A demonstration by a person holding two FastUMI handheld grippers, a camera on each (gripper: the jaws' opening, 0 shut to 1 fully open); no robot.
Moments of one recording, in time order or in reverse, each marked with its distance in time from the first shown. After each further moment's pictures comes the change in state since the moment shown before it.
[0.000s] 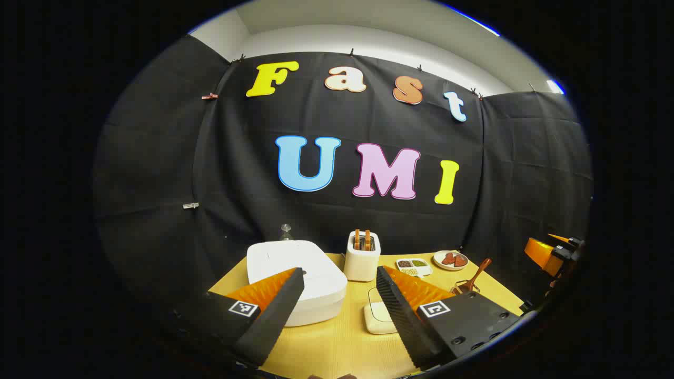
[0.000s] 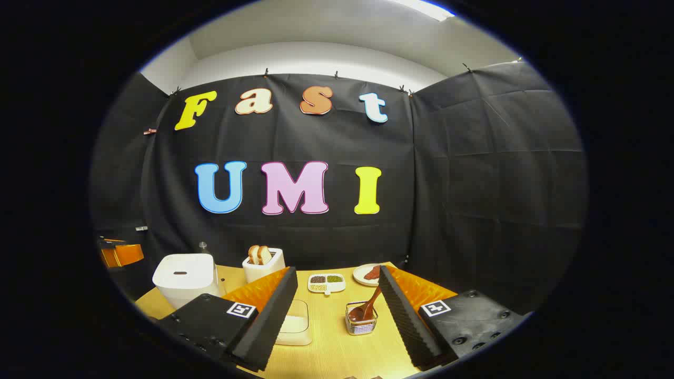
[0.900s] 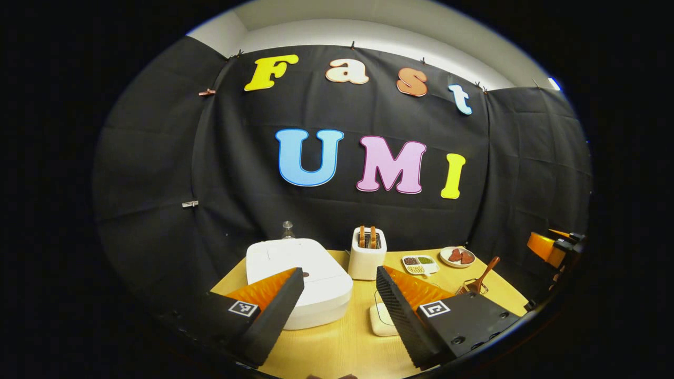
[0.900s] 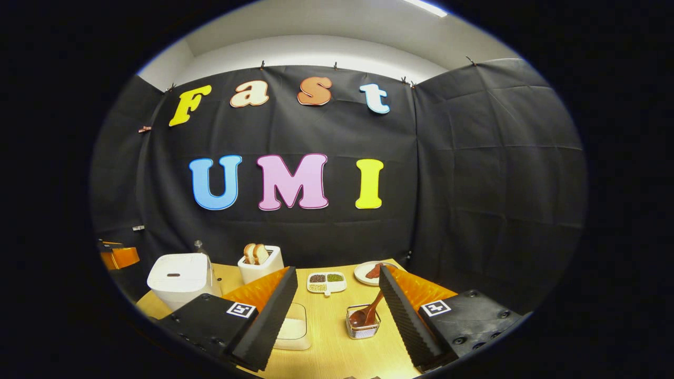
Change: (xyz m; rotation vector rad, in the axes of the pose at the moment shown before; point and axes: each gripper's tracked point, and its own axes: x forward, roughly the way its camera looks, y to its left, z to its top) left arm 0.036 0.005 0.007 0.007 0.035 0.028; right arm 0.055 -0.001 -0.001 -0.001 0.033 0.016
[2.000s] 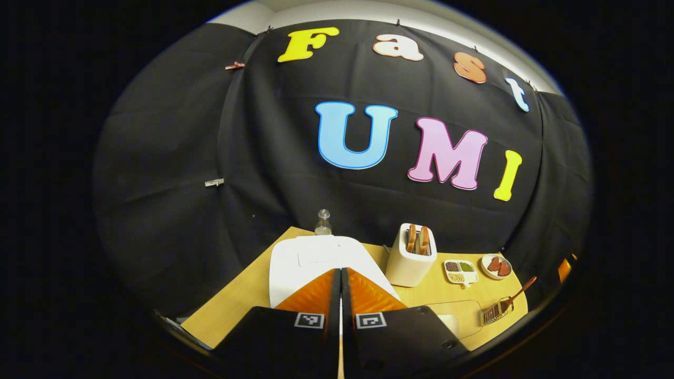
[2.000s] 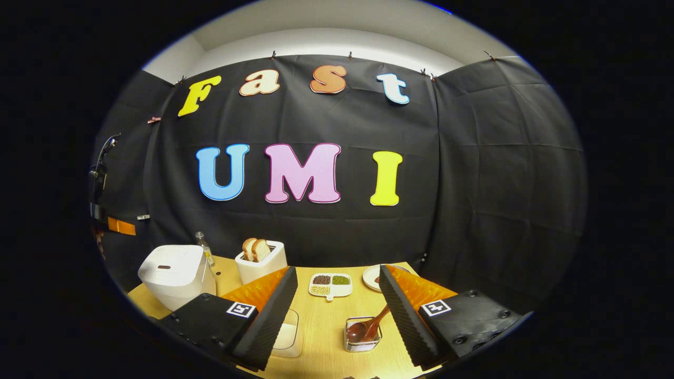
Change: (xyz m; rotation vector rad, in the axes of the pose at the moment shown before) left arm 0.114 0.093 -0.001 -0.130 0.164 0.195; right arm 0.061 -0.012 -0.017 -0.033 0.046 0.084
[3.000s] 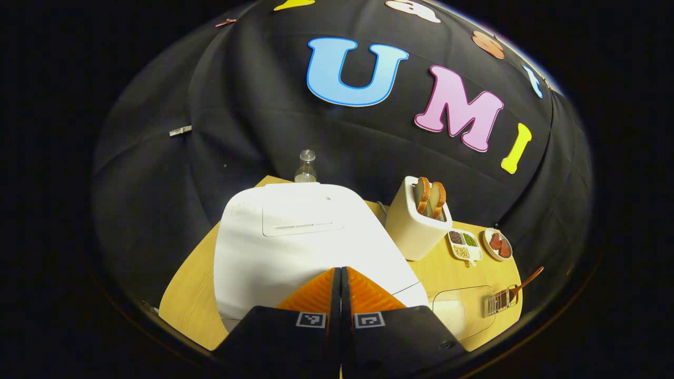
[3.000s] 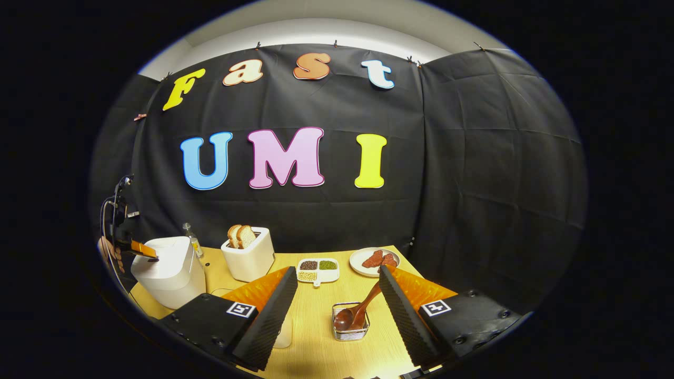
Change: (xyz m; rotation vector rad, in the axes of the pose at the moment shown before) left arm 0.110 -0.006 -0.096 -0.039 0.277 -0.095; right arm -0.006 -0.028 -0.030 0.029 0.088 -0.063
